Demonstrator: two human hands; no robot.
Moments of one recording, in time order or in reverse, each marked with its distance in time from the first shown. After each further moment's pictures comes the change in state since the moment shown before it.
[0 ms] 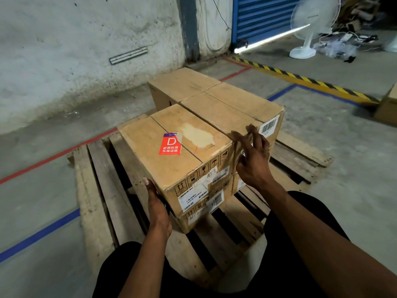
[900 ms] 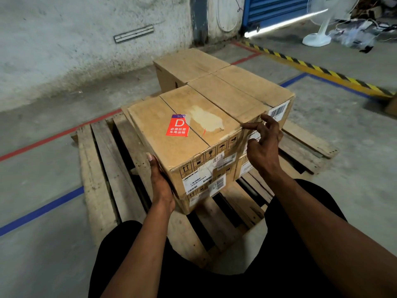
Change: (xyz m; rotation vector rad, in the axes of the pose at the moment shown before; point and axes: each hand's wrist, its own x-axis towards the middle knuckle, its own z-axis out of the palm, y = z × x) left_hand 0.009 -0.002 0.004 -0.098 -0.089 0.061; right_hand -0.015 -0.023 -0.009 0.478 0.143 0.218
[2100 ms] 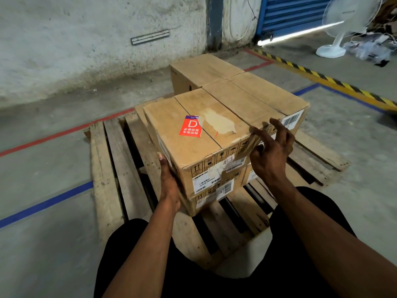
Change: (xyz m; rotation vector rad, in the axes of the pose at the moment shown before) left_hand -0.015 0.018 0.005 0.174 0.009 -0.011; right_hand 0.005 0.018 0.011 -0.406 0.070 -0.263
